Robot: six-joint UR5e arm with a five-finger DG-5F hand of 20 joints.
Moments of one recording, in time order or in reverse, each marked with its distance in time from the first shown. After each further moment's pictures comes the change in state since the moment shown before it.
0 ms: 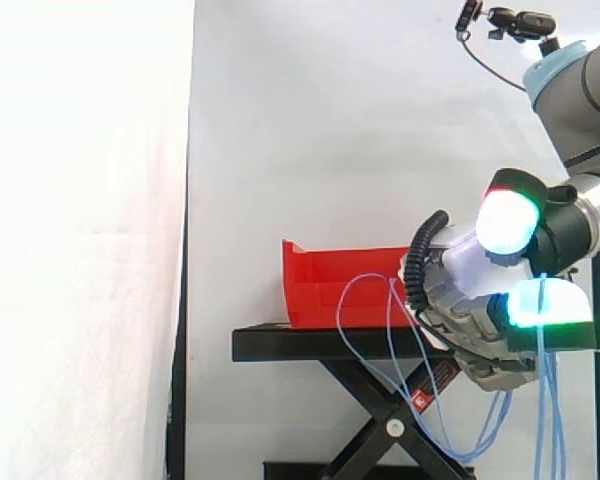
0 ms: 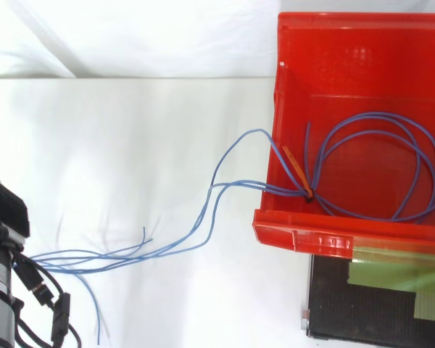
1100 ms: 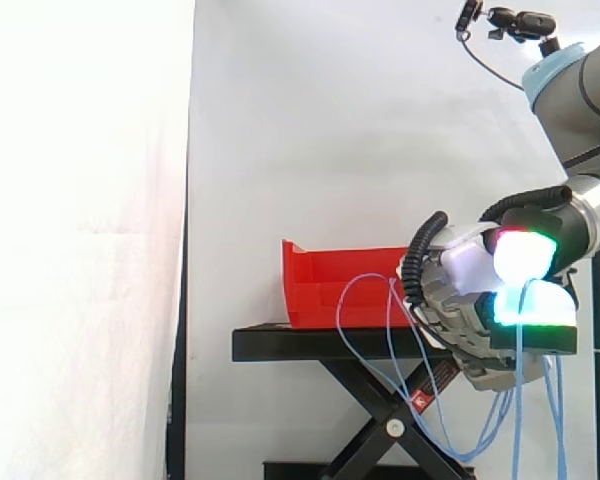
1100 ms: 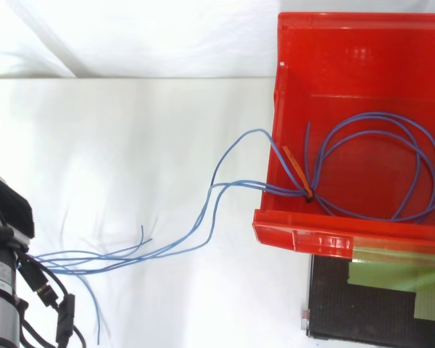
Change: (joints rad) arm -0.007 0.000 0.000 -0.002 -0.002 0.002
